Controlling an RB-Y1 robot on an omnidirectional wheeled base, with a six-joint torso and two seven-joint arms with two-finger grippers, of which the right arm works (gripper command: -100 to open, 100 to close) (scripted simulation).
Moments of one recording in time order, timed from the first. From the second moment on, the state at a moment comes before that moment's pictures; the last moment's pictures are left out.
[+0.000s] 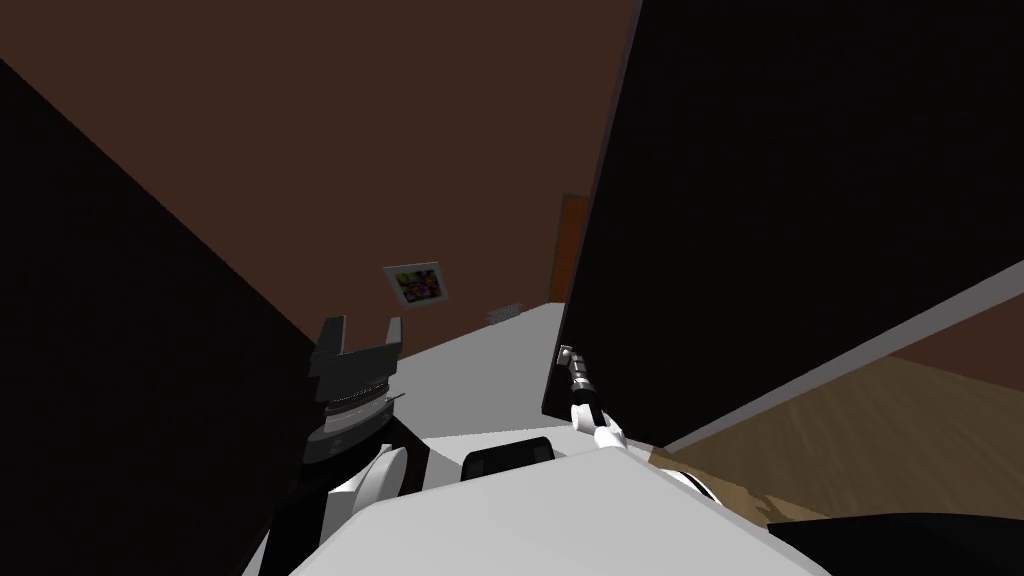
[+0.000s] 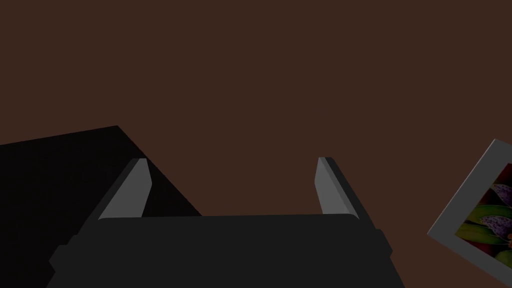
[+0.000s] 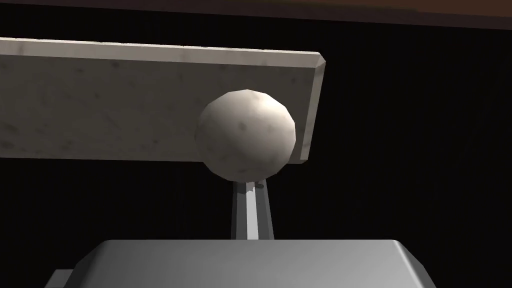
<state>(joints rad) -0.15 -0.11 -0.27 -0.59 -0.14 -0.81 0.03</state>
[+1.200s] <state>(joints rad) -0.17 0.02 -0.26 -0.64 -0.12 -0.80 0.16</state>
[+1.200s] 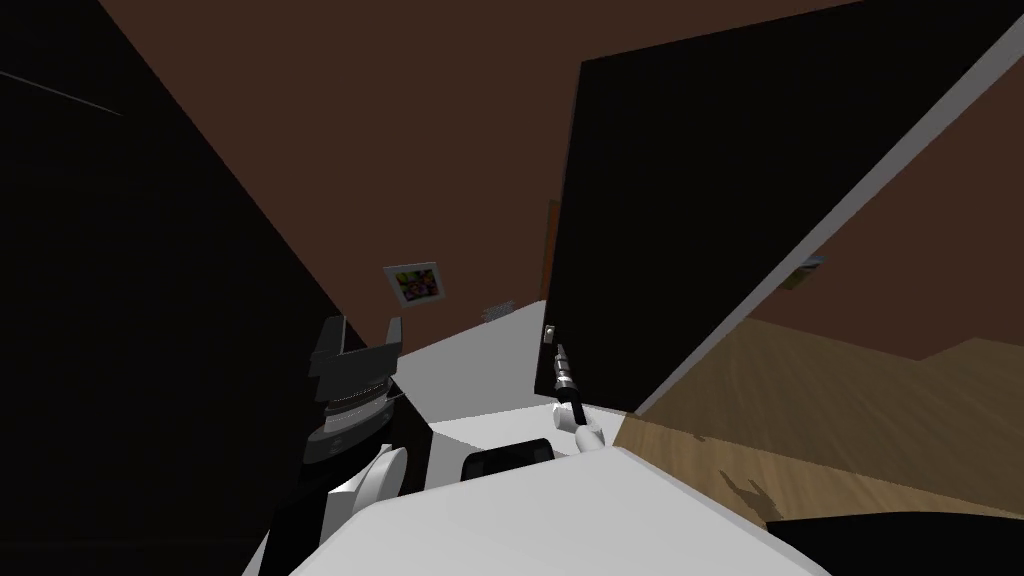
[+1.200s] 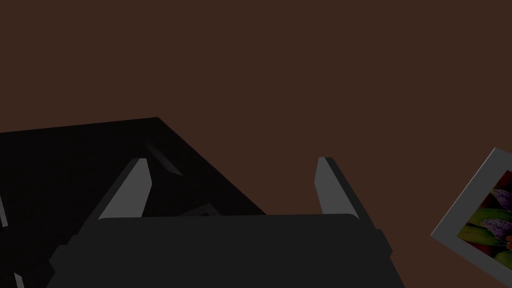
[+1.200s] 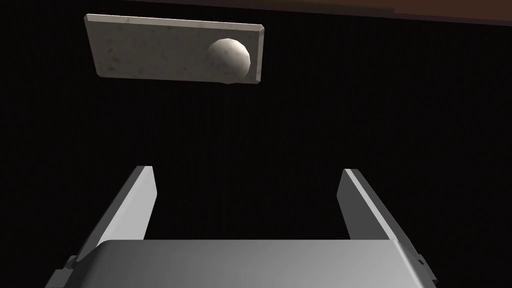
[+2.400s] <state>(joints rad) -0.17 0.01 -0.27 -0.63 -0.13 -0.81 0.16</state>
